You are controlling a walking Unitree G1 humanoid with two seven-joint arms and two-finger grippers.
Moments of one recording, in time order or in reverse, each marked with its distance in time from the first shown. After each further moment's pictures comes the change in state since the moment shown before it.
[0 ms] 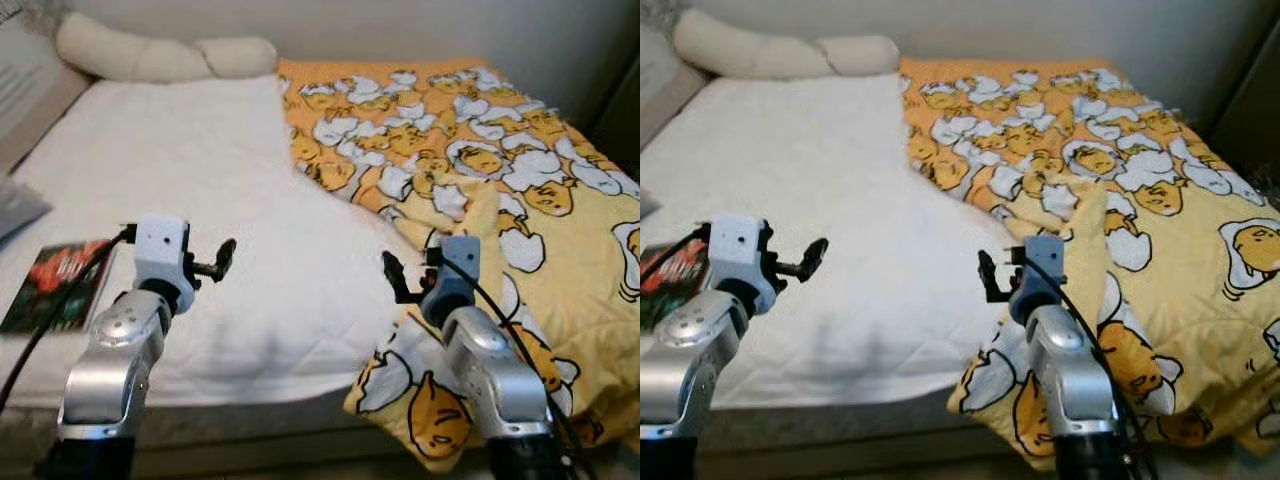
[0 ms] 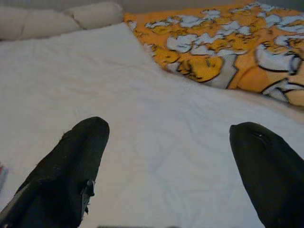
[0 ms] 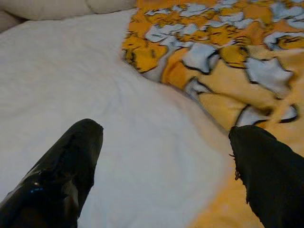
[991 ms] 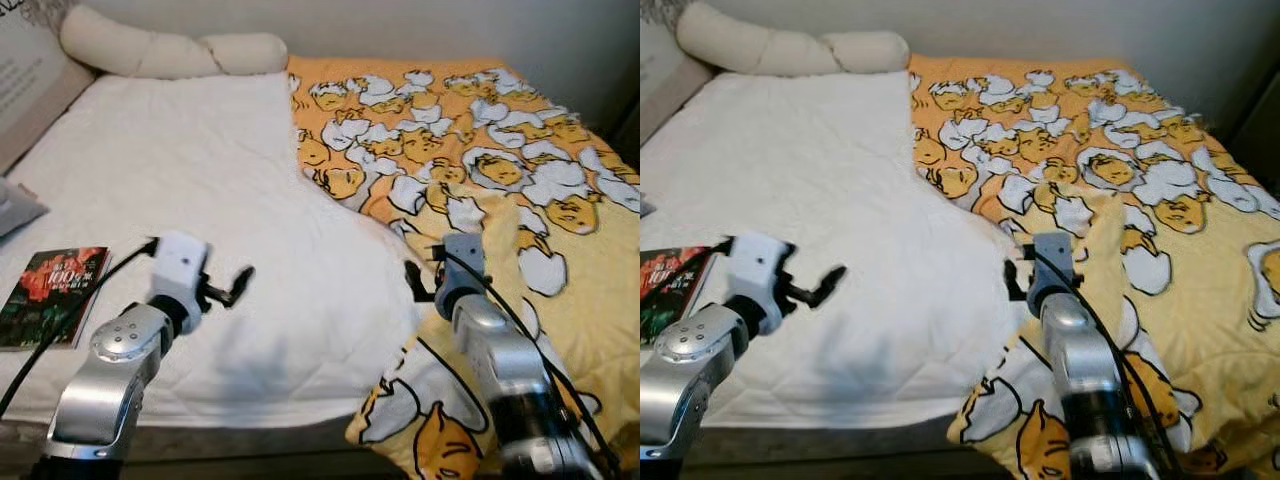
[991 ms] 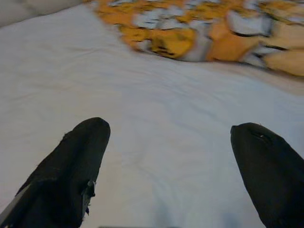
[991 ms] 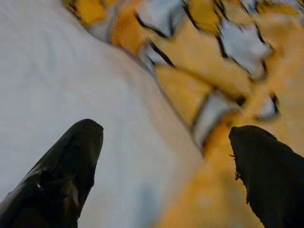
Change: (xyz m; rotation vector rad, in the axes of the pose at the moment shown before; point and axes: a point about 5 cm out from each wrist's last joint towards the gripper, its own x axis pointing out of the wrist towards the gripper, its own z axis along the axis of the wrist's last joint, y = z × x) left arm -0.014 -0.013 -0.012 0.129 0.083 -0.234; right arm 0.036 -0.033 -0.020 -0.101 0.223 -0.182
